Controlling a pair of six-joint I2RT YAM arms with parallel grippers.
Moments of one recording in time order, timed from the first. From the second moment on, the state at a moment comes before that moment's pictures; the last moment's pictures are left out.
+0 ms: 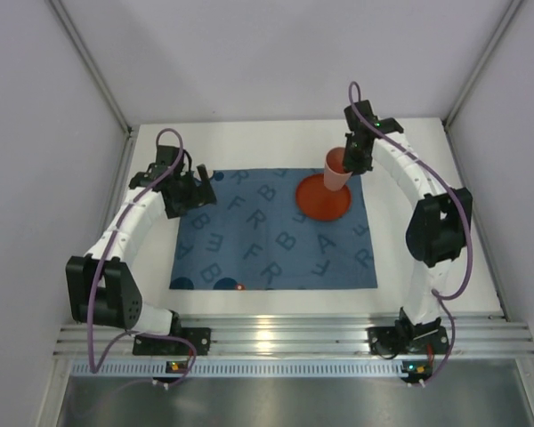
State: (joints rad) left arm -0.13 1.42 1.18 -0.74 0.03 -0.47; right arm 0.32 1.94 1.82 -0.96 0.18 0.46
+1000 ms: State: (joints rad) left arm -0.13 1.49 1.19 -0.71 0.04 -0.43; right arm 0.85 1.97 1.88 -0.86 -0.37 0.32
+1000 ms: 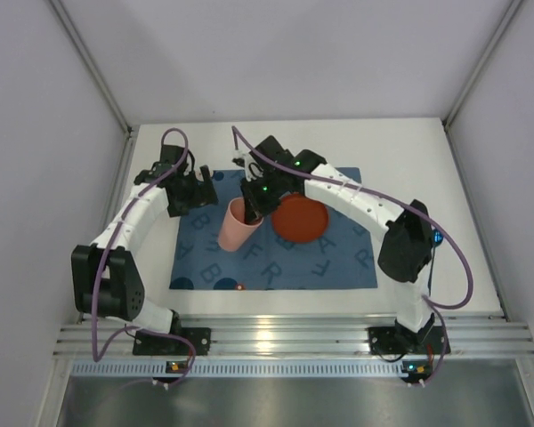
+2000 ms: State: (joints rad) left arm -0.38 1.88 1.51 -0.66 0.21 -0.42; right arm 0.18 2.14 1.91 -0.95 0.06 0.31
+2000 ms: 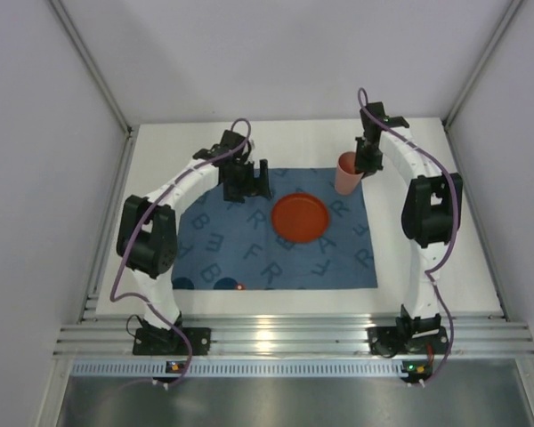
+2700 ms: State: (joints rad) left arm -0.54 2.11 1.61 -0.69 0.23 -0.38; right arm 0.18 2.12 1.95 -1.00 0.06 0.29
